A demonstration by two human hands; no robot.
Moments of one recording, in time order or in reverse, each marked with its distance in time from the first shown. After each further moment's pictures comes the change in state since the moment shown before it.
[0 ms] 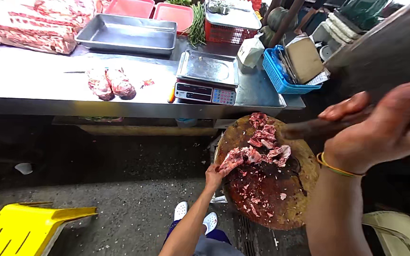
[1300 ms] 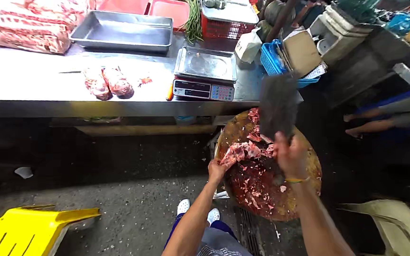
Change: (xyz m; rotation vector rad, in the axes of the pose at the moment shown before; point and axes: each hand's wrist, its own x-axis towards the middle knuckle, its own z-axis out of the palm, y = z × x) left_hand 0.008 0.011 0.005 0.075 -0.035 -0.083; right_hand -0.111 0.056 -0.063 -0.691 -0.505 0.589
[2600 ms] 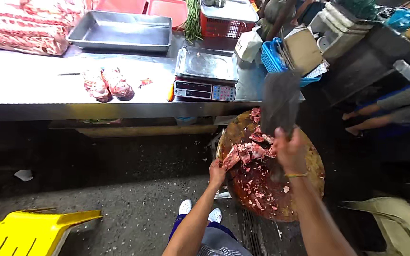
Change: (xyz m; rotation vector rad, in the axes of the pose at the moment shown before) left_hand -0.001 -0.014 -0.005 -0.040 0.026 0.146; right_hand 0.012 -0.009 0.018 -0.003 0.045 0.034
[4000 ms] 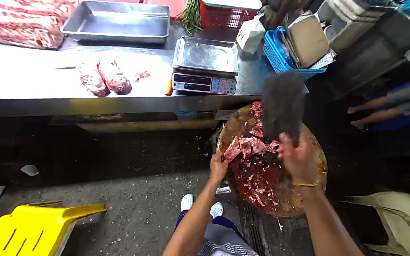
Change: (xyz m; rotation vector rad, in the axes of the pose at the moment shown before) left_hand 0.007 0.003 0.005 0.146 0.050 0.111; right_hand -0.020 0.021 -0.016 0.016 -0.037 -0.040
